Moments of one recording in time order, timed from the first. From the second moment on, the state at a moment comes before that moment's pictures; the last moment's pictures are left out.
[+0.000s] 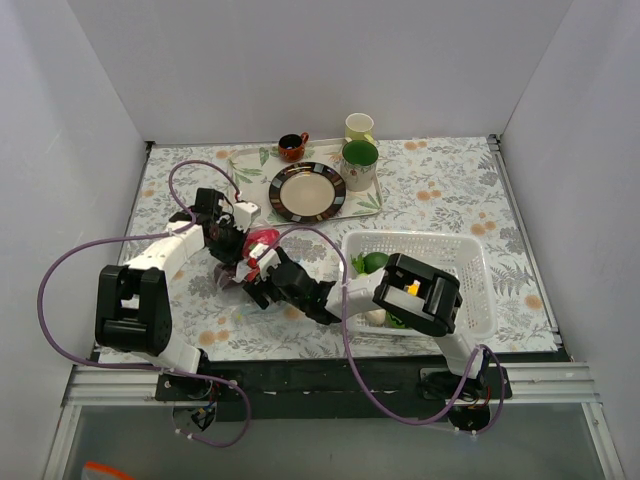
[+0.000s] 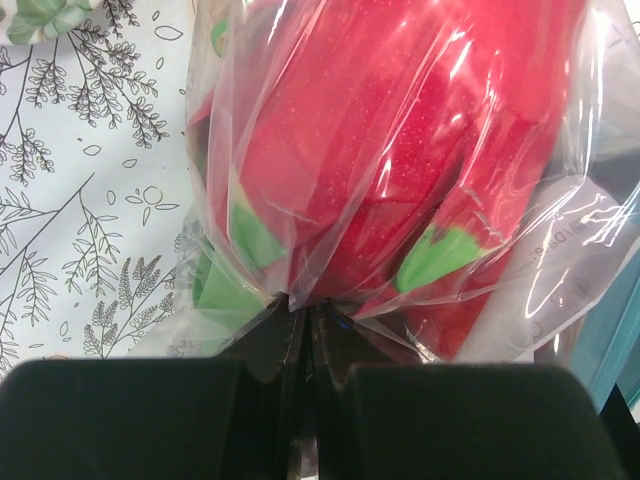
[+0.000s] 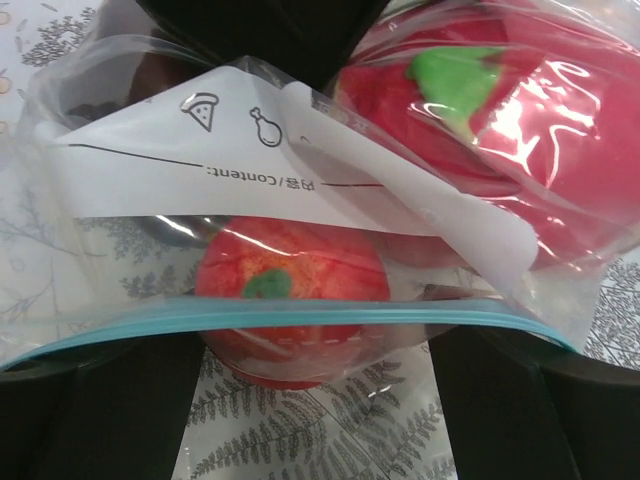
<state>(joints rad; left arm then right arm) -0.13 1.54 0.96 -0.61 0.28 0.40 1.20 2.08 1.09 0.62 0.28 0.02</state>
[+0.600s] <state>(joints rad) -0.15 1.49 1.00 -0.76 0.20 0.37 1.18 1.67 0.77 0.62 0.06 0.14</state>
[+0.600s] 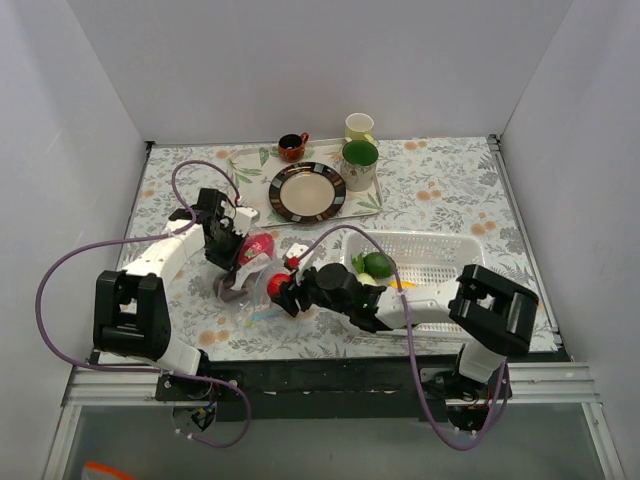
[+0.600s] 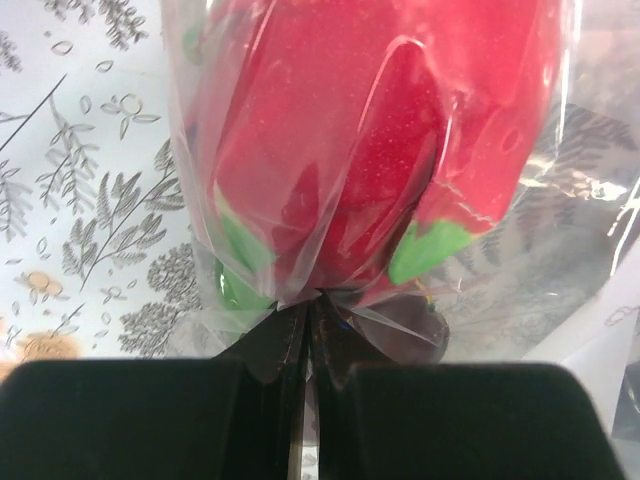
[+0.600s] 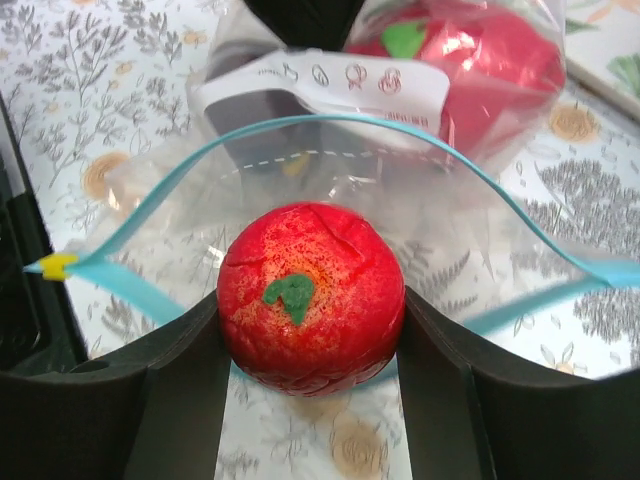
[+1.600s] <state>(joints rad) -0.15 1.49 1.46 -1.10 0.41 0.26 1.15 1.24 0.74 -0.54 0.85 0.62</state>
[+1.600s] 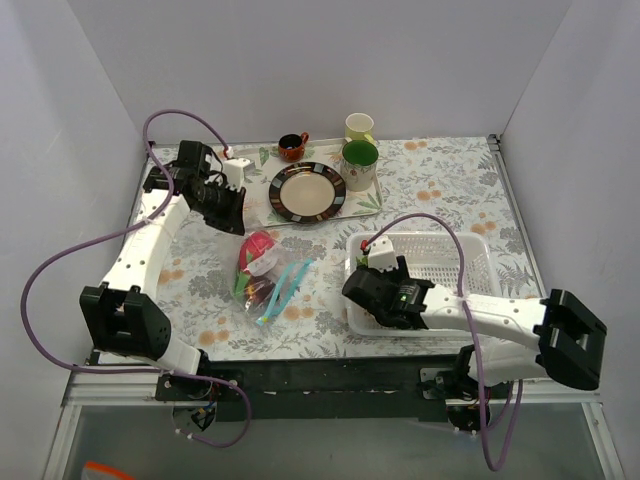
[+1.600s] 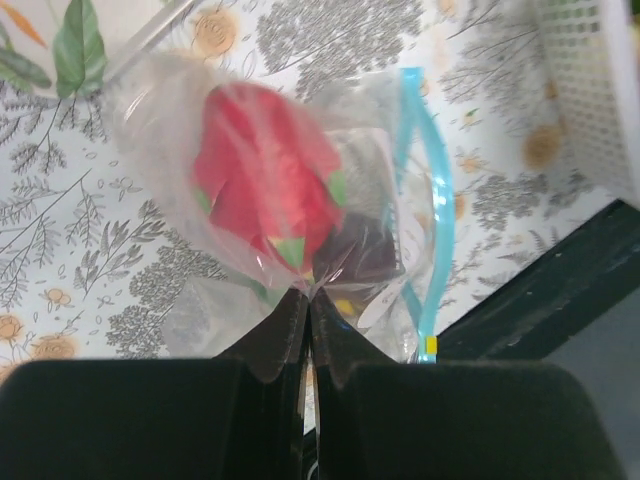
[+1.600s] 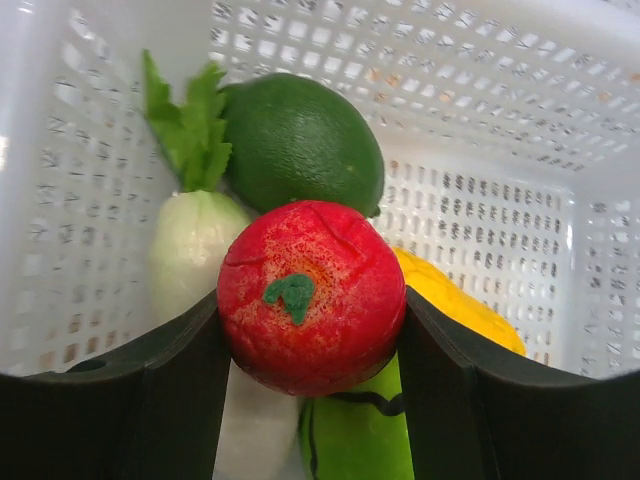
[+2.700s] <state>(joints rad) -0.15 1.39 0.98 -0.82 0.08 0.37 1.15 1.46 0.91 -0.05 0.36 -0.04</state>
